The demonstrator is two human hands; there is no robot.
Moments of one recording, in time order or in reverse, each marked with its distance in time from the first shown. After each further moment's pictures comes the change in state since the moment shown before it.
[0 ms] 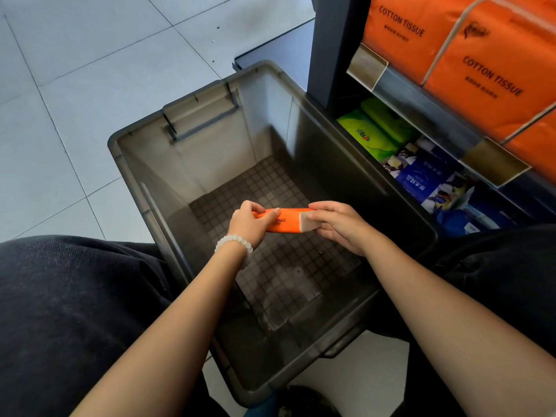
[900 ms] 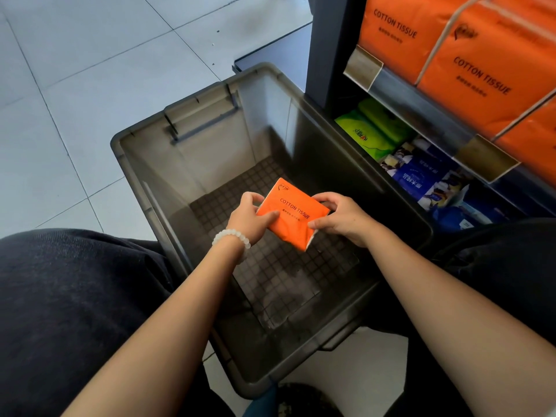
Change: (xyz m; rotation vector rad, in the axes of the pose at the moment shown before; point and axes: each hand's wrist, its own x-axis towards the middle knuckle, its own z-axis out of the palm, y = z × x) left_hand -0.012 0.013 -0.009 0.009 -0.066 0.077; right_hand -0.007 -0.010 -0.009 -0.265 -0.019 -0.139
